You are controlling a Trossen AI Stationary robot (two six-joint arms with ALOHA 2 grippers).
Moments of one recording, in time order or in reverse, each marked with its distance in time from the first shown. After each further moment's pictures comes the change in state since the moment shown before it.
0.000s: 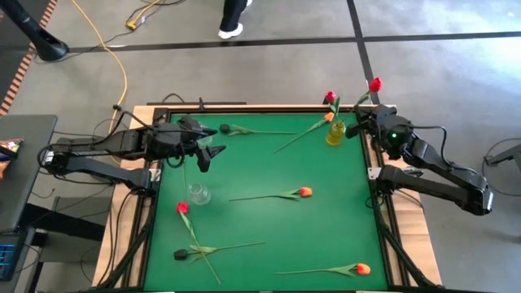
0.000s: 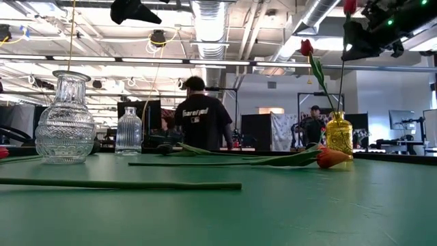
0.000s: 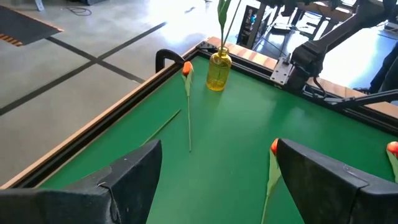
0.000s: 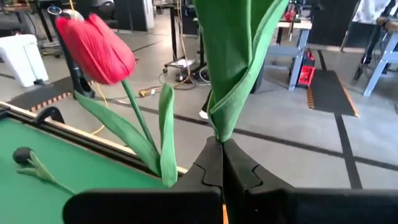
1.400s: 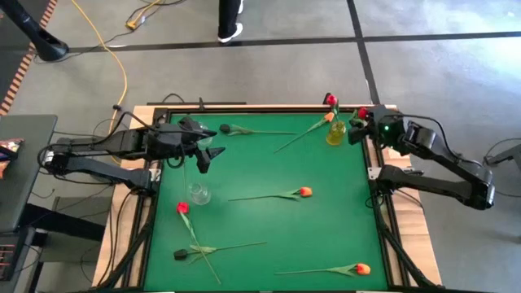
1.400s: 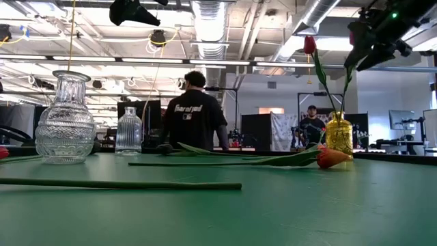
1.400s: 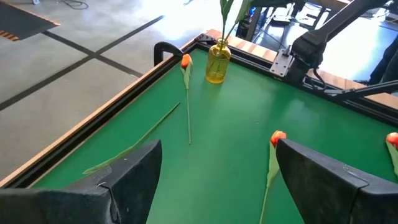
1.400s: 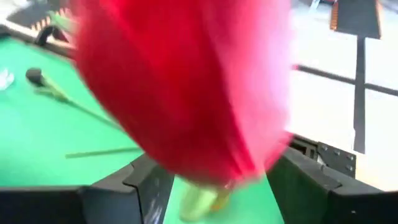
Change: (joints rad) left arm 0.000 0.000 0.000 -0.027 0.016 0.000; right arm 0.000 0.145 0.252 -0.523 -0.130 0.205
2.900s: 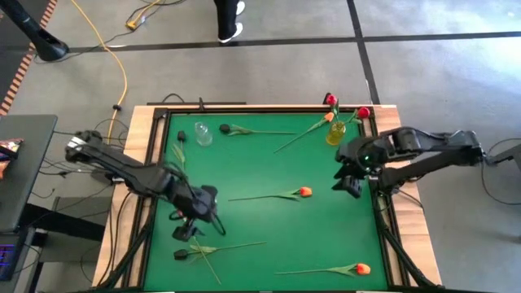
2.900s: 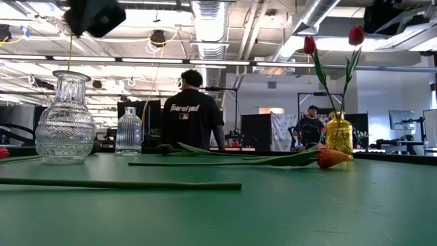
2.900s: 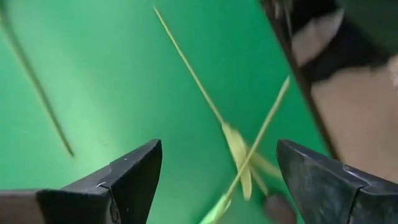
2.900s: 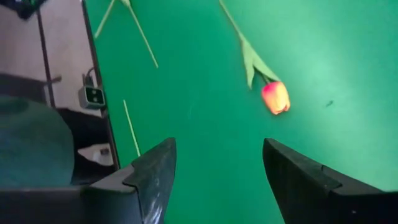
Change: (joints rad) left arm -0.454 0.329 0.000 -0.259 0.549 0.233; right arm 0.642 0.343 0.295 -0.248 -0.623 0.267
